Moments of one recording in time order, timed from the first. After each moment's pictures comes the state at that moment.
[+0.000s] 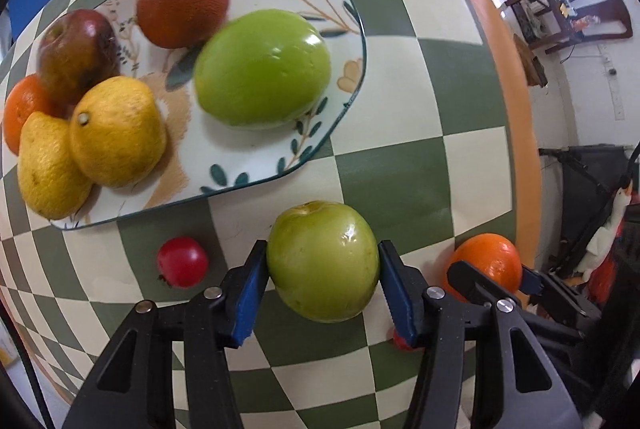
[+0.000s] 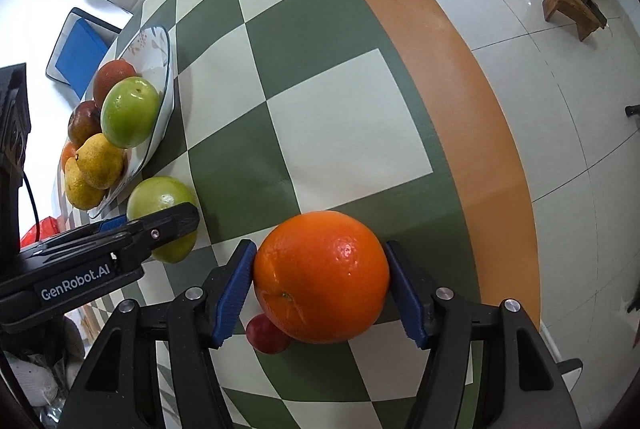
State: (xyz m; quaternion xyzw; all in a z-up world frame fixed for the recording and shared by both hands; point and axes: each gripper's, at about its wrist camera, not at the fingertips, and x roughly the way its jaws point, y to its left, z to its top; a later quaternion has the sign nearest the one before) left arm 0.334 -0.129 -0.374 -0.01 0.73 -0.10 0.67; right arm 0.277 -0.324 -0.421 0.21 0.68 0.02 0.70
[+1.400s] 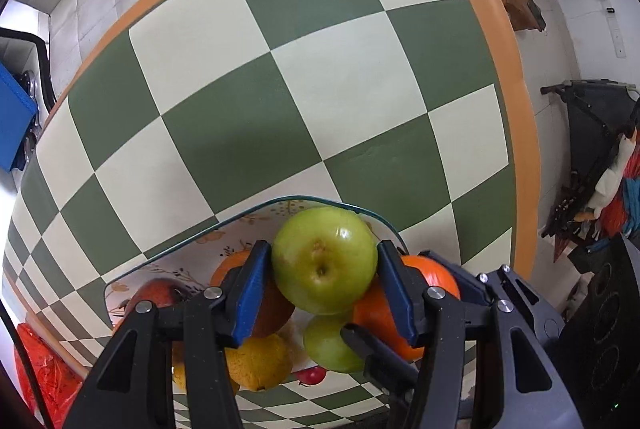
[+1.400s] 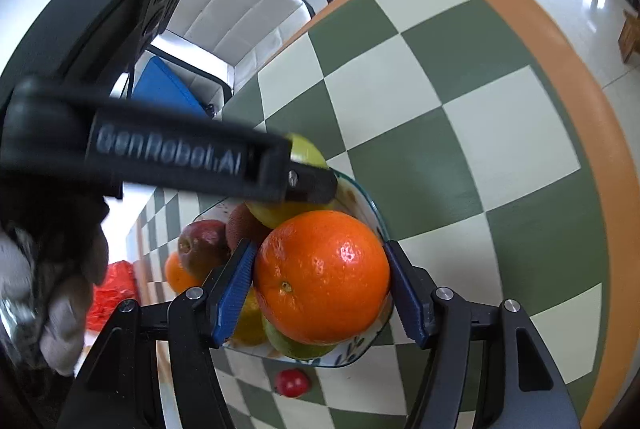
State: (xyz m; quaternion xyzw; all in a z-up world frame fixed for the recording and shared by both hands) left arm 0.508 -0.146 -0.366 0.09 0.79 -0.17 0.58; right arm 0.424 -0.251 -0.391 0.30 0.60 0.13 0.73
